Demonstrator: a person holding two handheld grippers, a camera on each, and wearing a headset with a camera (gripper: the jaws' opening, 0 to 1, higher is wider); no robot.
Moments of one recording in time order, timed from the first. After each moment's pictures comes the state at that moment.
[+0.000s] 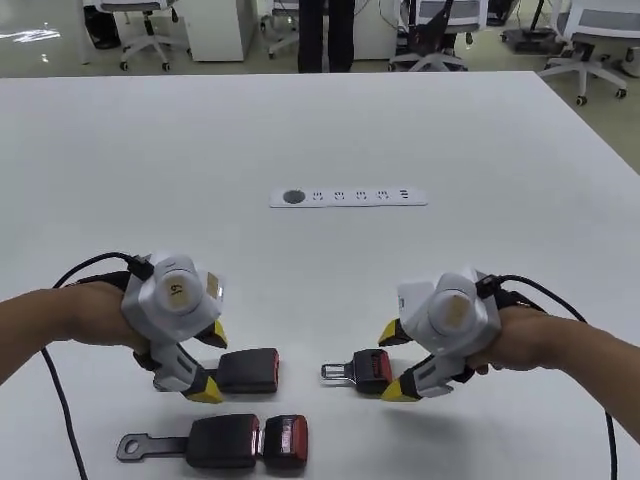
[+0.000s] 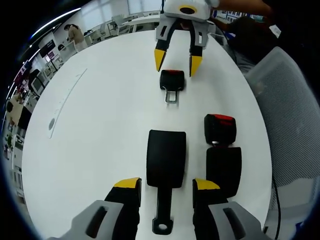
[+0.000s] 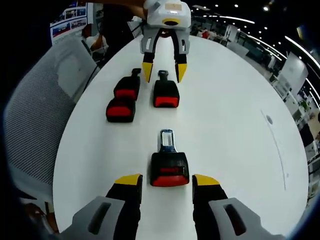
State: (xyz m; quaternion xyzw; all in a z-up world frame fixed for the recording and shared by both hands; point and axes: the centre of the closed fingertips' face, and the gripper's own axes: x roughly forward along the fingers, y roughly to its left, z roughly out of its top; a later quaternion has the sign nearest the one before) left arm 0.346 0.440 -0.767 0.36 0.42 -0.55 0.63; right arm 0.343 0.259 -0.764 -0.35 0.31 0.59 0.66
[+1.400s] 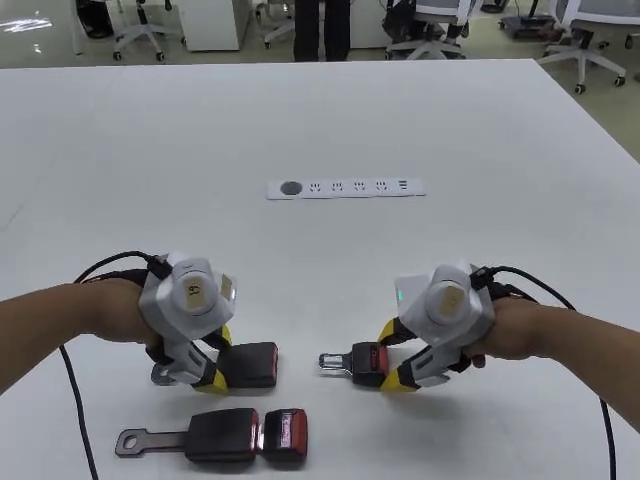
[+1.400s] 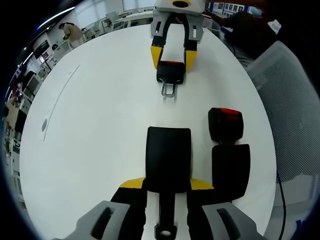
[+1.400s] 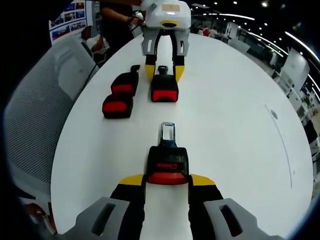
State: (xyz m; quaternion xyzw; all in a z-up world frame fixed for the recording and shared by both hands) left arm 0.345 0.436 -0.782 0.38 0.42 -0.56 0.60; right arm 0.344 0.260 -0.777 -0.34 0.33 0.60 0.65
